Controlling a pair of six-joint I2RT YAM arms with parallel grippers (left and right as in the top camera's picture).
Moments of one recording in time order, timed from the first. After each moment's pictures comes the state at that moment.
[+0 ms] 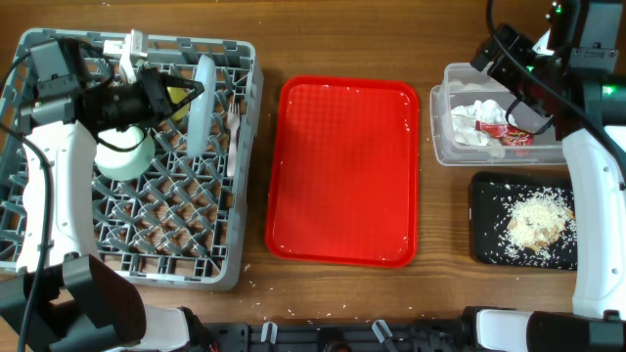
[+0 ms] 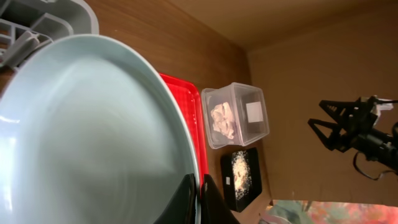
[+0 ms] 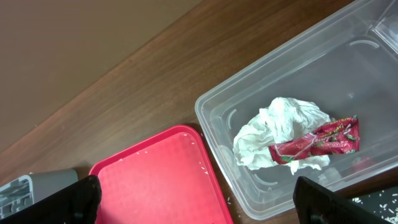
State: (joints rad) left arm 0.28 1.62 1.40 -0.83 1.07 -0.13; right arm -0.05 1.50 1.63 -0.97 -0.02 0.52
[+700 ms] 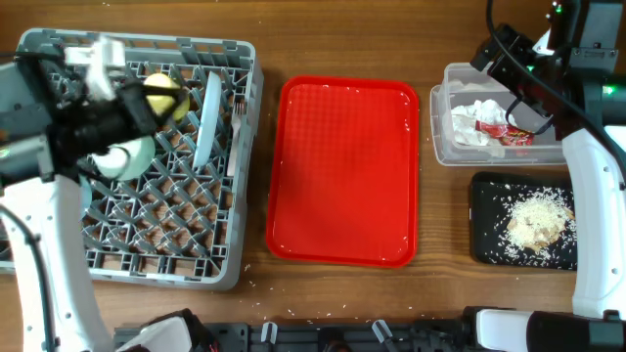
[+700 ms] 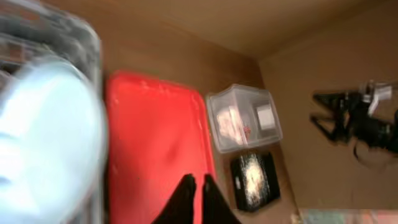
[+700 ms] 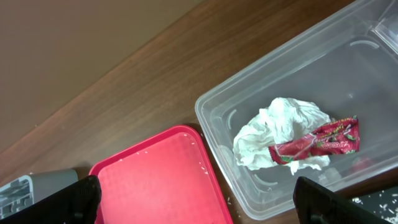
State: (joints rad) left arm 0.29 1.36 1.40 -0.97 0.96 -0.12; right arm -0.05 1.50 1.63 -0.97 -0.02 0.52
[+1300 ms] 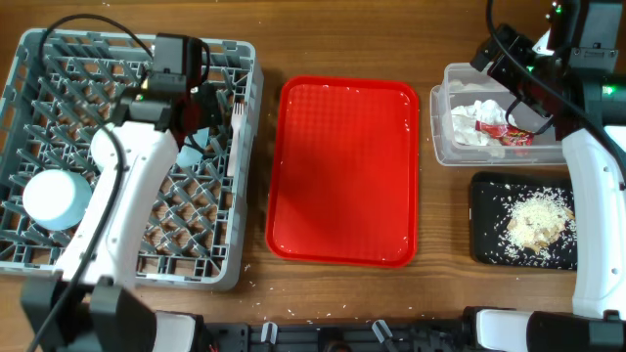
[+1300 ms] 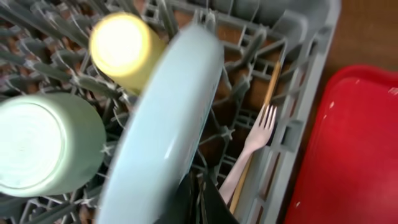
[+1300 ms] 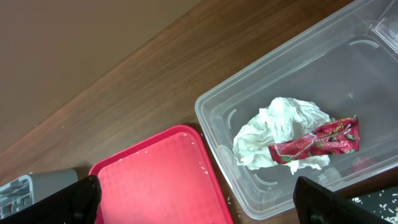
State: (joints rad) left arm -0.14 1.56 1.38 -0.86 -0.22 -0.32; right arm -0.05 1.50 1.63 -0.97 -0.02 0.52
